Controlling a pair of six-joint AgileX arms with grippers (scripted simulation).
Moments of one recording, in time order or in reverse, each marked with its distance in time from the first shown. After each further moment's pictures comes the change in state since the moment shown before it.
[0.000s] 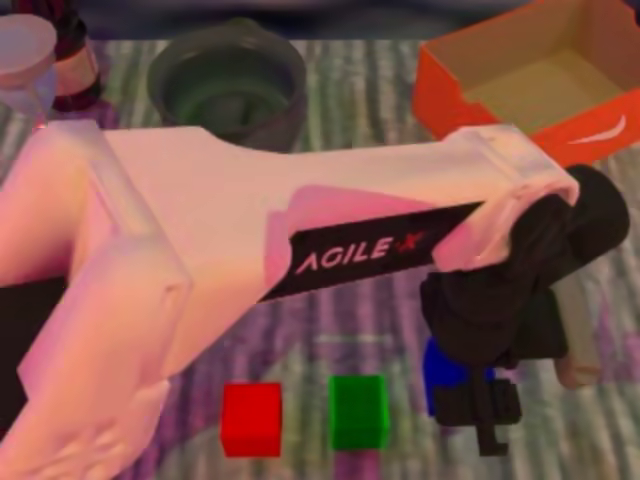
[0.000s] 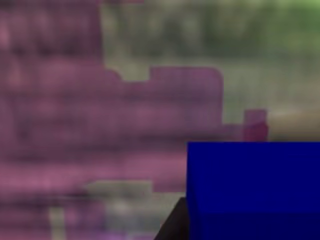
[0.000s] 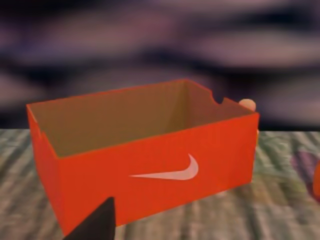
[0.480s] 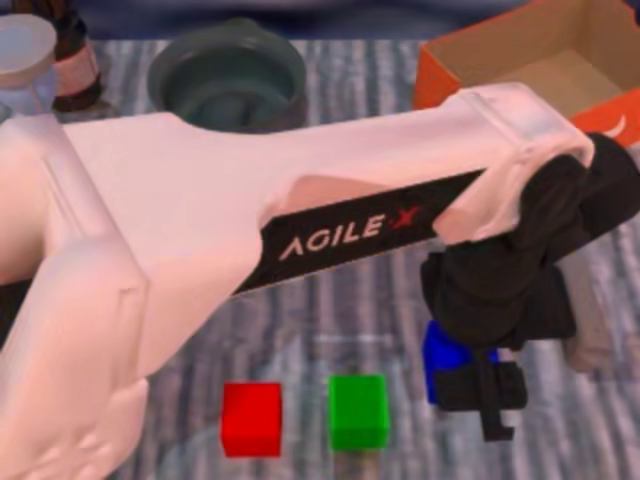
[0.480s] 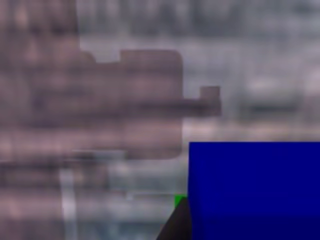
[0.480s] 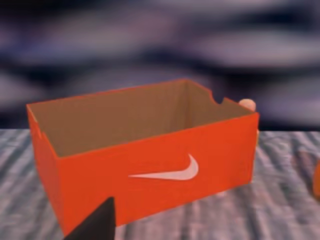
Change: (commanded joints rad) left arm -0.002 -0.025 0.090 -0.121 -0.001 -0.001; right arm 0.000 0.000 0.000 0.000 0.000 0.000
